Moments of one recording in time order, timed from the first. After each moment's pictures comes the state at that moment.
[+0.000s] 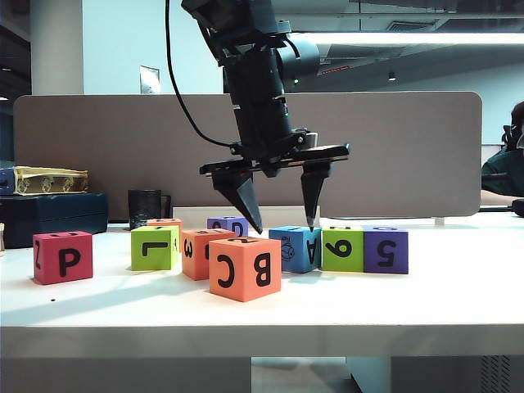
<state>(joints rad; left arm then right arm) -0.70 2.17 1.90 -0.89 -0.04 -0.34 0.00 0.01 0.61 -0.62 -0.73 0.18</state>
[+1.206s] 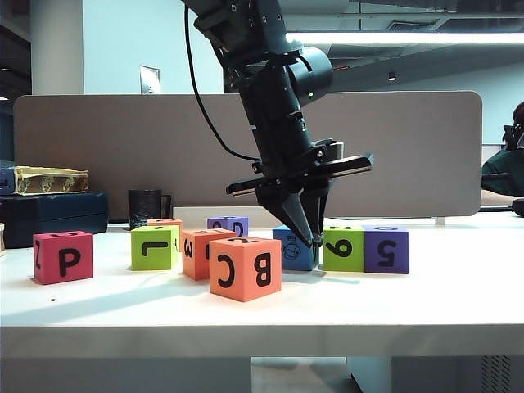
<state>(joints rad) -0.72 2.22 1.89 -0.77 0.05 -0.24 0.00 0.01 0.61 -0.62 -0.73 0.18</state>
